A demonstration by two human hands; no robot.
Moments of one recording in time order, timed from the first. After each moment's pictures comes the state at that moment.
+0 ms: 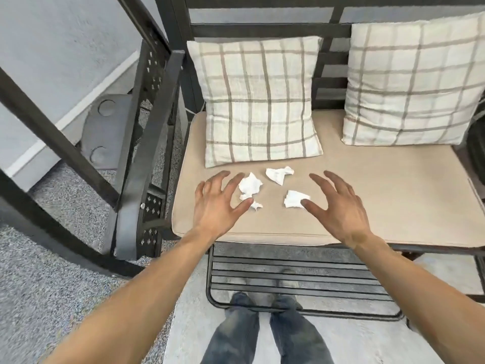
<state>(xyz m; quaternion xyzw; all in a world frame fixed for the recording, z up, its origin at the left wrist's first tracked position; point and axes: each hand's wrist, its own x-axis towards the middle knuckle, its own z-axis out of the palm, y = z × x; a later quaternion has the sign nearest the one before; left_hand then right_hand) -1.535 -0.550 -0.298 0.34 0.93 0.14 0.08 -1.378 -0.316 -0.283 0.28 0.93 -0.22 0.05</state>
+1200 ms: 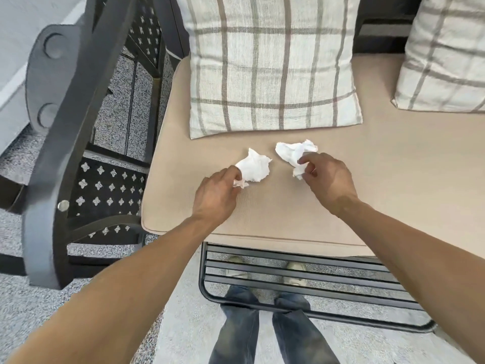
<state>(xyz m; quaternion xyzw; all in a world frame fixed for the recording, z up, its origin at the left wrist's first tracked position) -1.569 -0.517 -0.453 0.27 0.93 0.16 0.19 -1.472 -0.286 -0.451 0.26 0.91 -0.32 0.07</state>
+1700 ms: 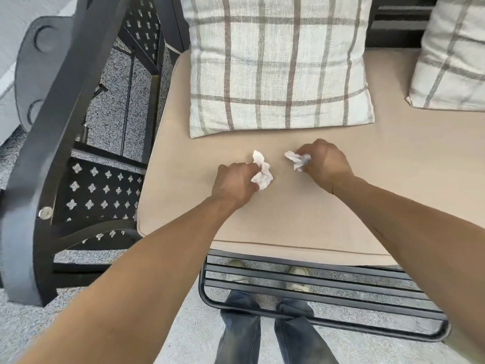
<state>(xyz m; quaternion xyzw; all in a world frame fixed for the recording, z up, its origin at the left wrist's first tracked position) -1.595 -0.472 -0.479 0.31 0.91 0.05 0.28 -1.523 -0.272 -0.490 0.24 0.92 -0.27 0.17</state>
